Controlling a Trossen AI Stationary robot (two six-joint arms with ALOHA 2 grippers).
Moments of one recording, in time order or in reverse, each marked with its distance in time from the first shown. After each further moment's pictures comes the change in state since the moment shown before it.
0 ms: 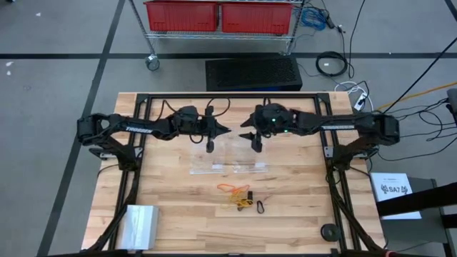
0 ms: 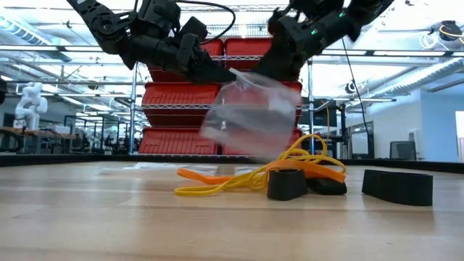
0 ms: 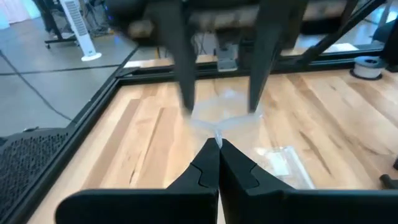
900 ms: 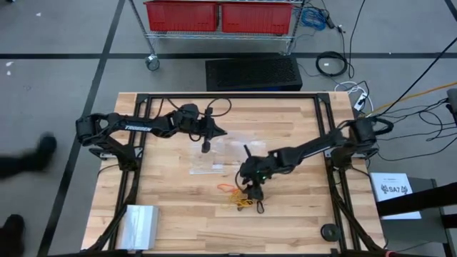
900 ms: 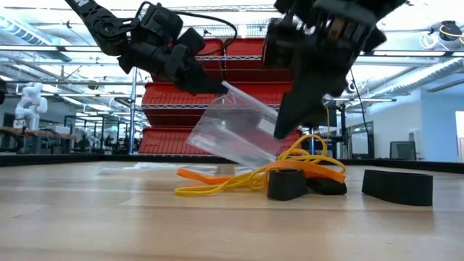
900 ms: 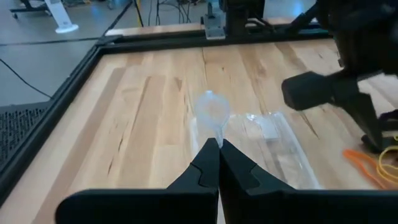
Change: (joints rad) left arm 0.048 -0.011 -0.002 -0.149 0.101 0.048; right arm 0.403 0.316 0.000 -0.023 -0.141 0.413
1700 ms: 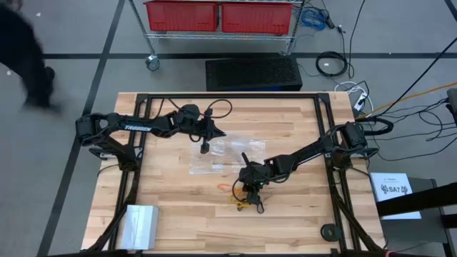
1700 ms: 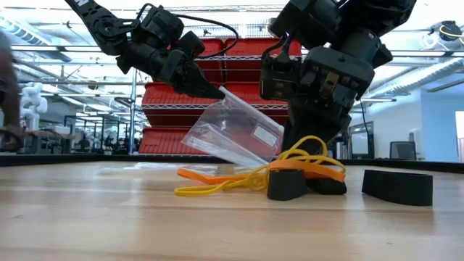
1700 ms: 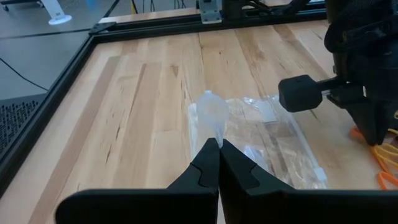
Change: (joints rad) left arm 0.001 0.000 0.000 -0.046 0.000 0.039; right arm 0.051 0.109 0.000 0.025 0.132 0.043
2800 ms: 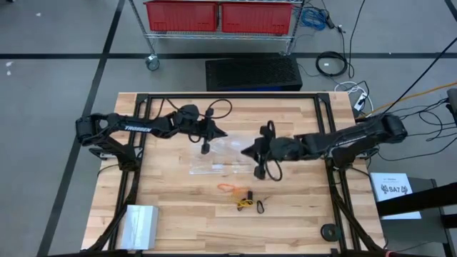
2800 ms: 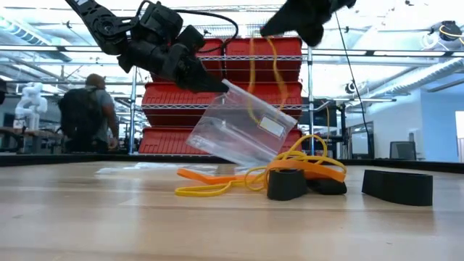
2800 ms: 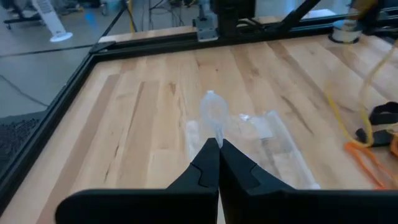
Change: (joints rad) left arm -0.019 0.000 0.000 0.064 0.021 -0.008; right arm -0.048 -0.494 0.040 -0.075 0.422 -0.278
